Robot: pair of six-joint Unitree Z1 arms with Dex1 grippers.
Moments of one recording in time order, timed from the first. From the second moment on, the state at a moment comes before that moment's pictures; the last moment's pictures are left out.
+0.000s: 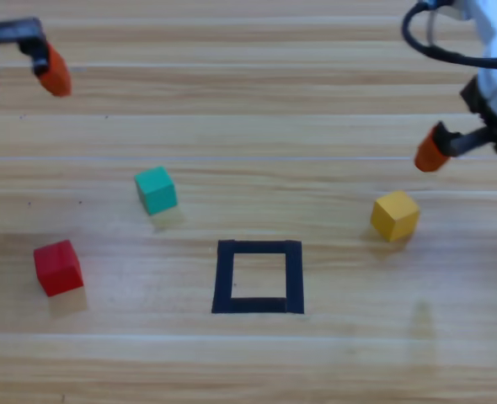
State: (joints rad) arm 0 -0.74 1.52 -1.37 0.97 0.44 -0.84; arm 1 0.75 1.80 -1.37 0.75 -0.22 0.21
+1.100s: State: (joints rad) arm 0 -0.53 1.73 -1.03 0.71 0.10 -0.98; arm 1 0.70 2.23 -1.59 0.80 -0.09 0.18
